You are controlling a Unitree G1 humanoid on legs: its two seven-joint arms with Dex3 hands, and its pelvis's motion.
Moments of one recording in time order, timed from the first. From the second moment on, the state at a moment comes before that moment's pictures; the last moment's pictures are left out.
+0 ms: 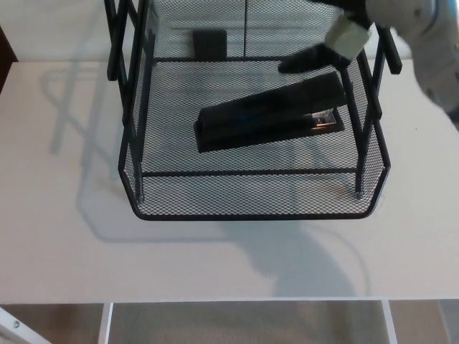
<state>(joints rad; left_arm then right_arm) 0.04 0.61 0.30 1.28 -0.10 -0.08 -0.27 -1.15 -0.48 0.51 0.27 -0.63 0.28 0.74</state>
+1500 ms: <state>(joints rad) 0.06 0.61 0.30 1.29 -0.10 -0.08 -0.26 -1.23 -0.95 -0.05 -0.04 -0.25 0.33 0.91</state>
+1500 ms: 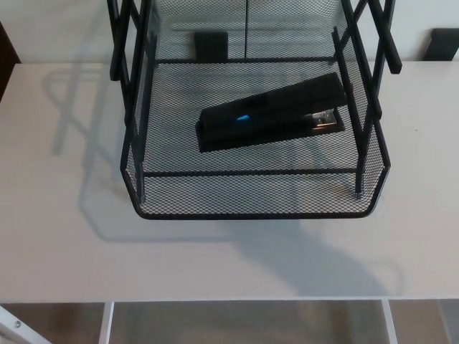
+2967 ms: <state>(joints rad) 0.05 0.61 0.31 1.29 -0.10 -0.08 -0.27 -1.28 -0.96 0.00 -0.04 -0.22 0.35 0.89</state>
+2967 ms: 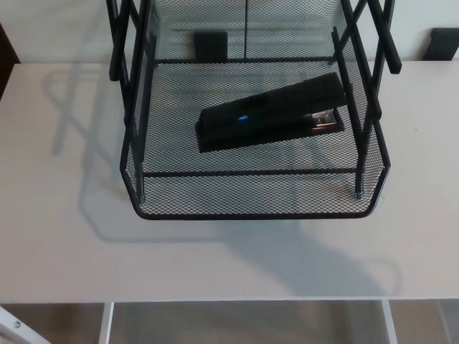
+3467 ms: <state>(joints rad) 0.00 0.60 0.39 1.25 -0.10 -0.08 -0.26 -0.58 -0.94 -0.25 0.28 -0.17 0.27 0.84</state>
